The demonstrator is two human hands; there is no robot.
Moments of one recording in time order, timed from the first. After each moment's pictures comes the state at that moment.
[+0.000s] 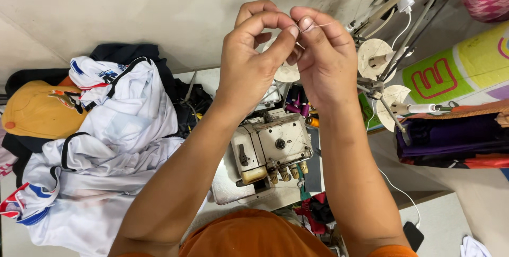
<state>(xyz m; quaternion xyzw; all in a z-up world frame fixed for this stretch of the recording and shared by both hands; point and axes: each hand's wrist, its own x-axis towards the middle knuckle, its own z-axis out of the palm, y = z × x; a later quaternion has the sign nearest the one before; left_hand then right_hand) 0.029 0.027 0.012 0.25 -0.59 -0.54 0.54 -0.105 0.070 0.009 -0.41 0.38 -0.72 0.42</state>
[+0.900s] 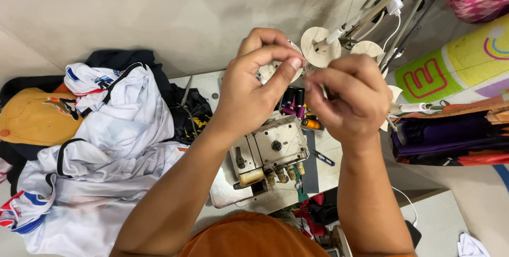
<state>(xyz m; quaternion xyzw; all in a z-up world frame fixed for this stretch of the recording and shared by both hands) 0.048 0.054 0.017 0.17 -0.68 -0.49 0.51 -0.117 0.142 0.034 -0.75 0.45 -0.44 -0.18</state>
